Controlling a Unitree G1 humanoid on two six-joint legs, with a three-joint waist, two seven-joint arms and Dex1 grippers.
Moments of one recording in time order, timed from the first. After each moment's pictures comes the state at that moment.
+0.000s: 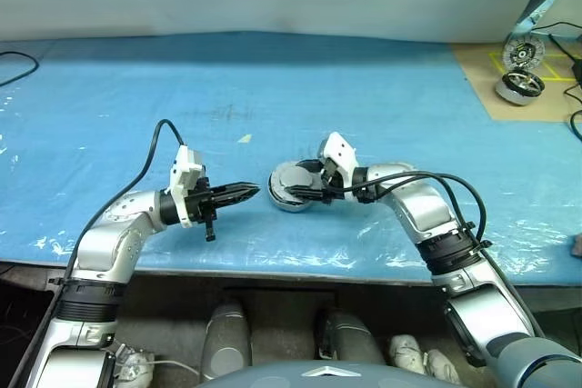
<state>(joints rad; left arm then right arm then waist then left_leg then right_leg) -0.26 0.52 0.03 -0.05 -0.58 0.40 -1.19 -0.56 -0.38 0.28 0.13 0.18 0.47 0.91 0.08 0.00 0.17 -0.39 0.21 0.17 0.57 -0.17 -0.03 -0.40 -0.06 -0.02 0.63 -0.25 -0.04</state>
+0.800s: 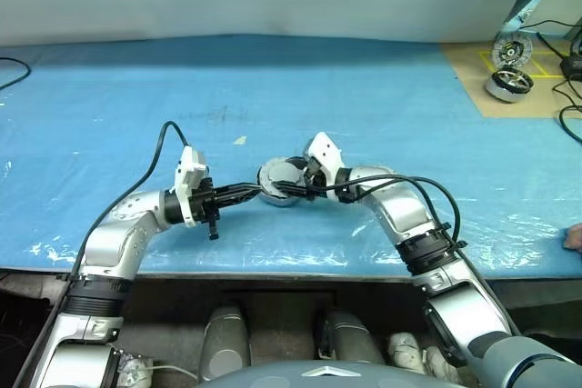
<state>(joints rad) -0.26 0.50 0.02 -0.01 -0.57 0.39 -1.18 -0.58 -0.26 0.29 0.23 0.12 0.40 0.81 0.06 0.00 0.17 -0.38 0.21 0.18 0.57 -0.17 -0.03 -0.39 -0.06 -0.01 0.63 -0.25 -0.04</state>
